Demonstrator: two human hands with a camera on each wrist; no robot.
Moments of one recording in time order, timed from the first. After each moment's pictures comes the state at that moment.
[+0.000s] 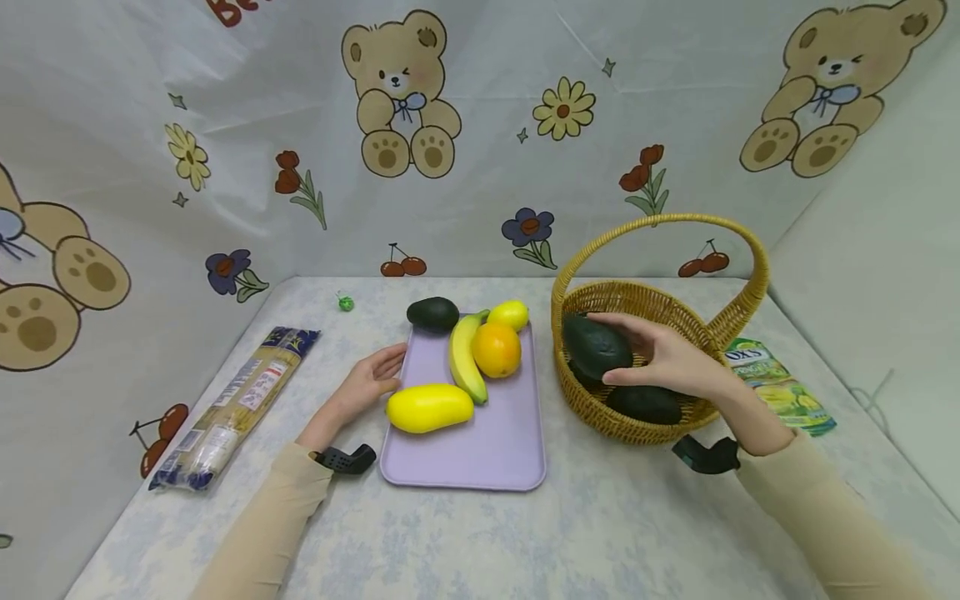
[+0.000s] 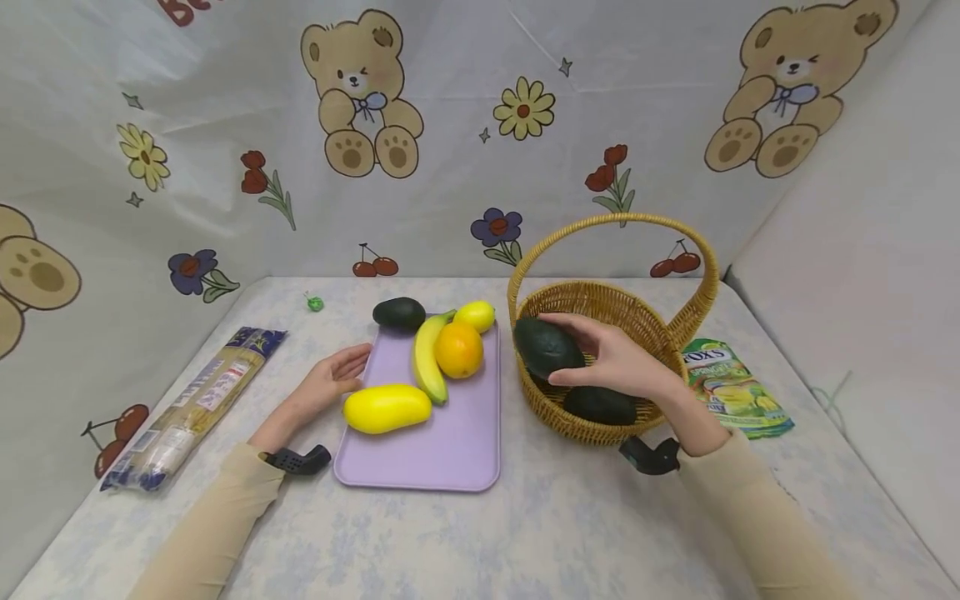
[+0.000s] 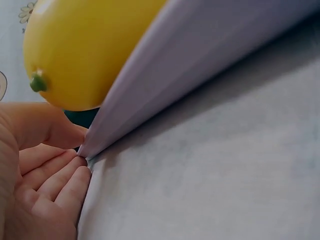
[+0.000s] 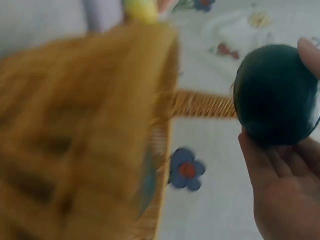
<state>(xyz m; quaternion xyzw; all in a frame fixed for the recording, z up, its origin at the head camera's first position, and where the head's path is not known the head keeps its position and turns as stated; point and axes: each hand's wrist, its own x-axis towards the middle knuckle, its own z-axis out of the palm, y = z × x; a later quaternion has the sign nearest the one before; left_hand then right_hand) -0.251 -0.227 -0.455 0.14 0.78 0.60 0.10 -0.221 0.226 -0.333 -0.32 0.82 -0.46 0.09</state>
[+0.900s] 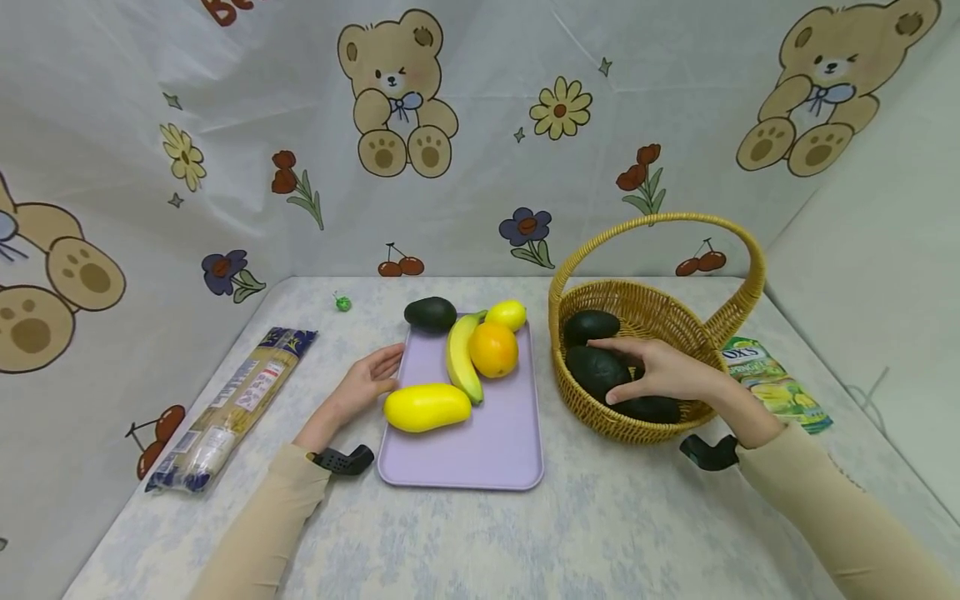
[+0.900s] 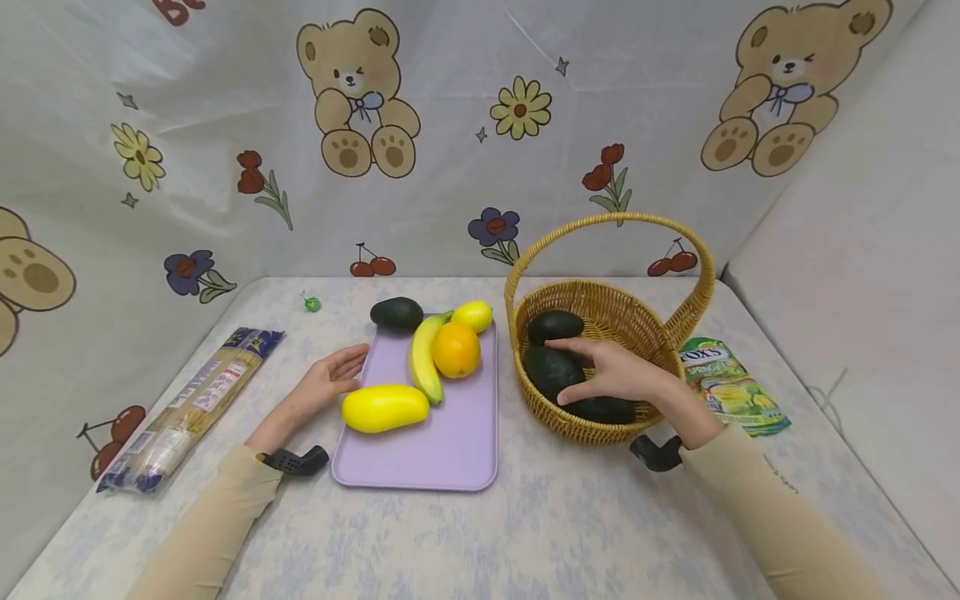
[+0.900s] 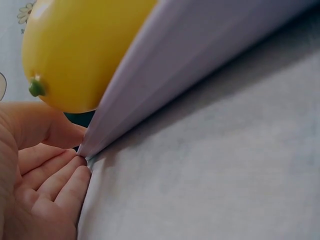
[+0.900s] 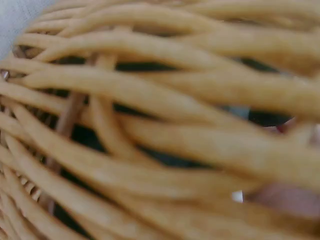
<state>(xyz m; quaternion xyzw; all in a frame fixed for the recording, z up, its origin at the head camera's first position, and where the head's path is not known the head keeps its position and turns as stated) -0.250 -0.227 -0.457 0.15 0.77 0.61 0.10 -0.233 0.244 -0.362 -0.32 0.90 -0.29 0.09</state>
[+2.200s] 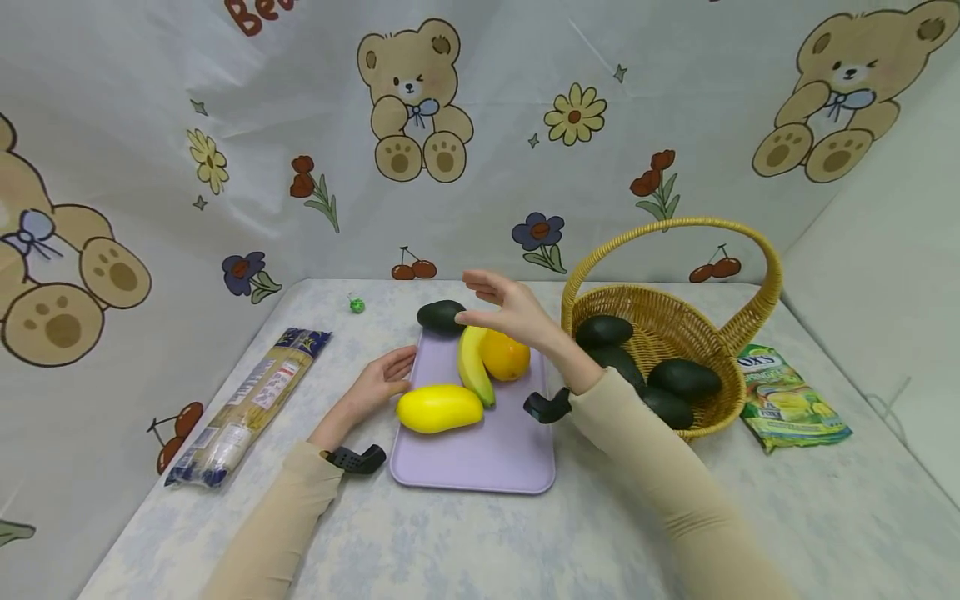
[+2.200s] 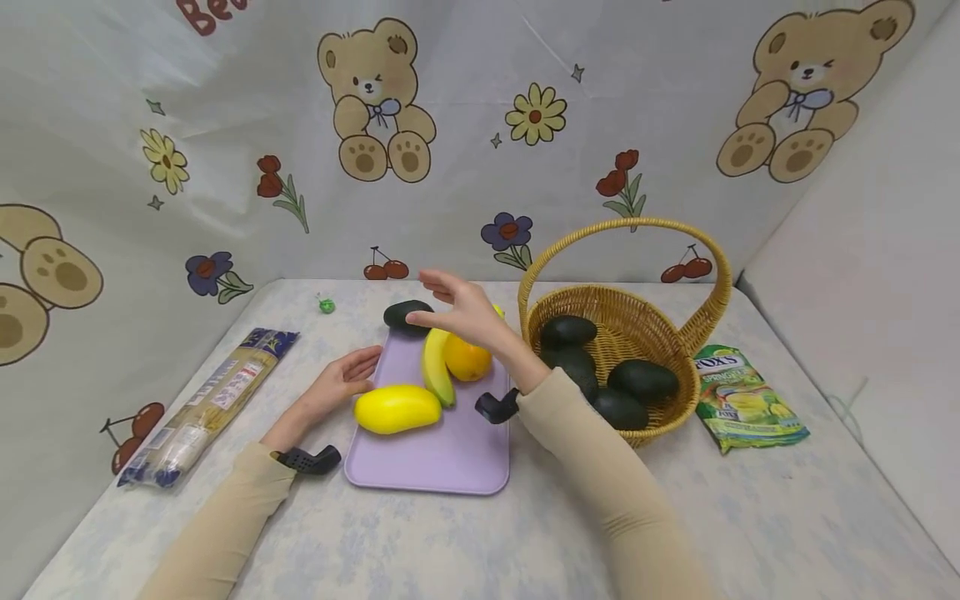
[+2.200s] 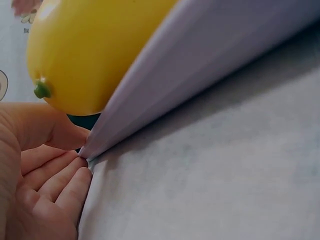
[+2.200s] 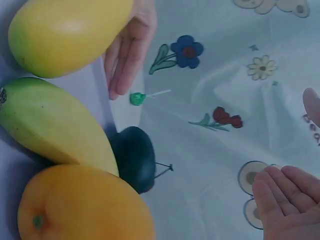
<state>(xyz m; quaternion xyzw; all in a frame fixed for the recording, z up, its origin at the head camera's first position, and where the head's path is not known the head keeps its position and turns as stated) -0.251 -0.229 -0.455 0.15 0.77 0.62 0.10 -0.283 0.047 -0.328 -0.33 0.78 -0.53 0.04</state>
